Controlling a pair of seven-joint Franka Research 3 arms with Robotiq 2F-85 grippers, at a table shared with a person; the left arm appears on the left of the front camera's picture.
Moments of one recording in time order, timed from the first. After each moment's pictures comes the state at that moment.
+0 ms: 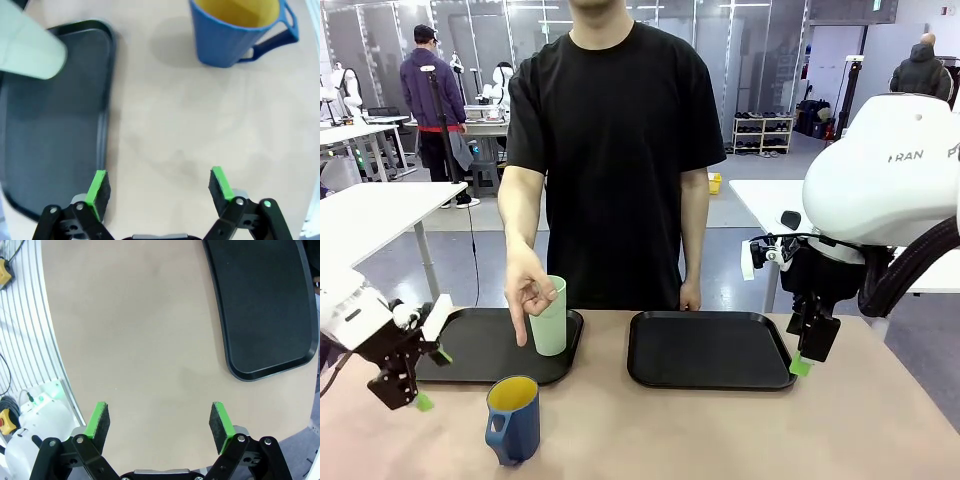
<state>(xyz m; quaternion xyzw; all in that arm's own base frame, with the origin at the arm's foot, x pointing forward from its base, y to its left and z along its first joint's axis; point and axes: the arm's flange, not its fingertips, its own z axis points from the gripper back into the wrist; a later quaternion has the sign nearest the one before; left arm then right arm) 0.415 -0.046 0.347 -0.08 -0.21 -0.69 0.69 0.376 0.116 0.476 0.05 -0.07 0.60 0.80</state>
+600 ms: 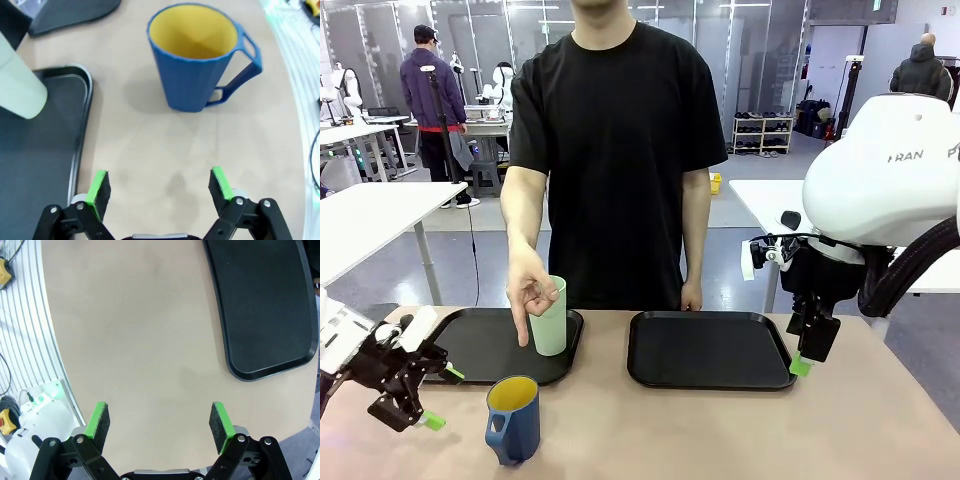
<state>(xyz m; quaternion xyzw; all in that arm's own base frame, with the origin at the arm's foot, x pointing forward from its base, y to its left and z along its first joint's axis) 0.399 -0.032 0.309 -0.22 -0.30 -0.66 0.66 0.376 0.116 0.476 0.05 -0.07 0.60 0.80</state>
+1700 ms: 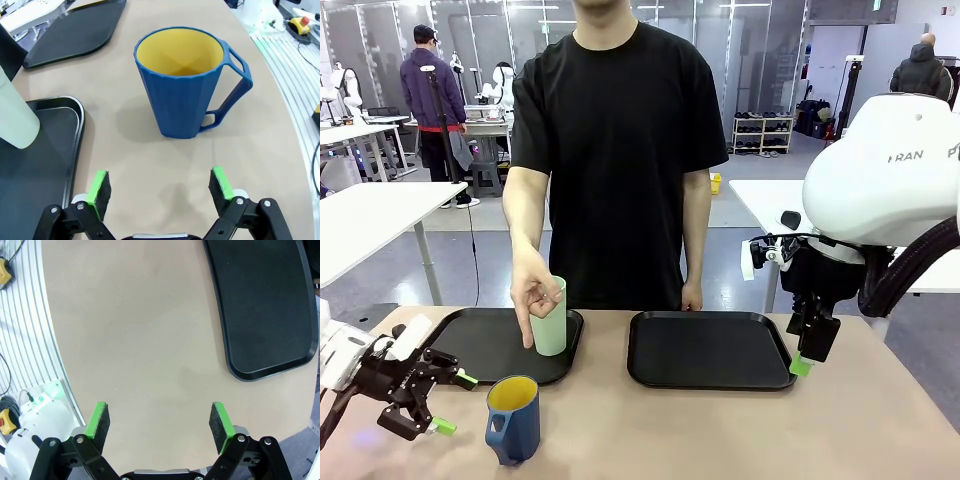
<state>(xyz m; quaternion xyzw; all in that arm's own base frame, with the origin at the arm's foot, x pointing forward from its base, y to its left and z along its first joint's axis) 0.404 -0.032 0.279 -0.29 -0.35 -0.65 0.61 0.376 0.116 0.476 0.05 -0.07 0.60 0.80</state>
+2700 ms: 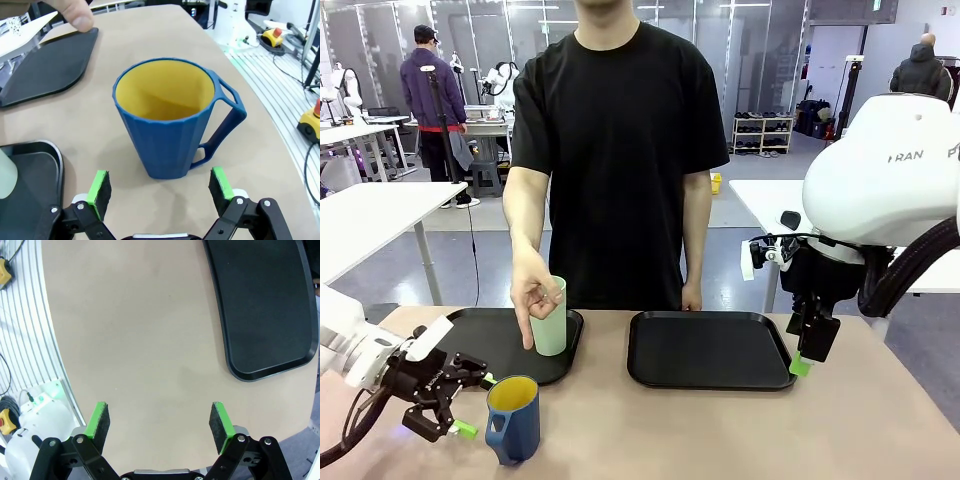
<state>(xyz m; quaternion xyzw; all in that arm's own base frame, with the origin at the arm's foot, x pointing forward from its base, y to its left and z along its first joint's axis) 0.422 -0.068 0.260 -0.37 -0.35 -0.67 0.54 0.376 0.116 0.476 0.05 -0.07 0.60 0.80</state>
